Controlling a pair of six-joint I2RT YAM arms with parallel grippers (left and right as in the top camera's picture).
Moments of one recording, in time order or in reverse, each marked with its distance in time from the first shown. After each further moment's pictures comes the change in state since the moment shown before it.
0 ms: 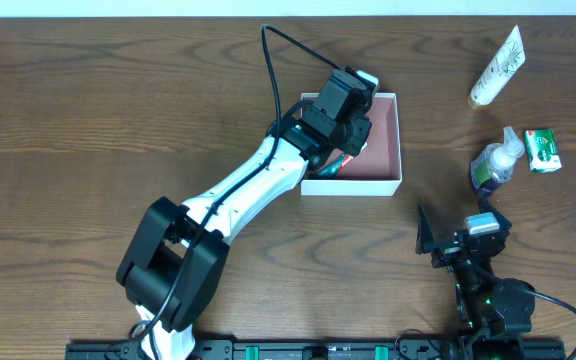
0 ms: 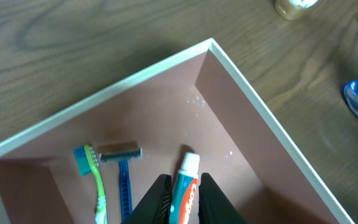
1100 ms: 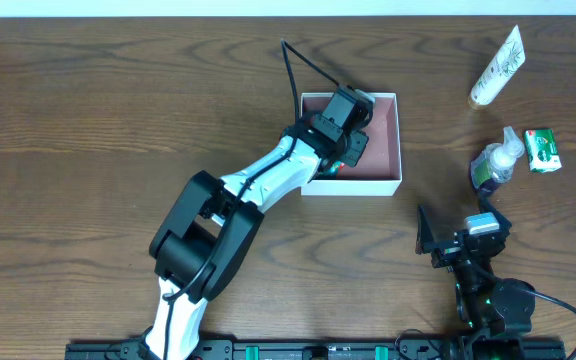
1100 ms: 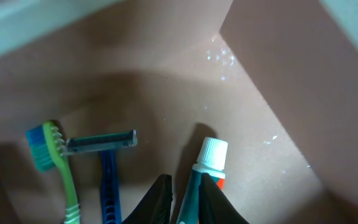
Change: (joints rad) left arm 0.000 0.180 0.000 0.044 -0.011 0.002; right arm 0.000 0.000 0.000 0.000 0.000 0.000
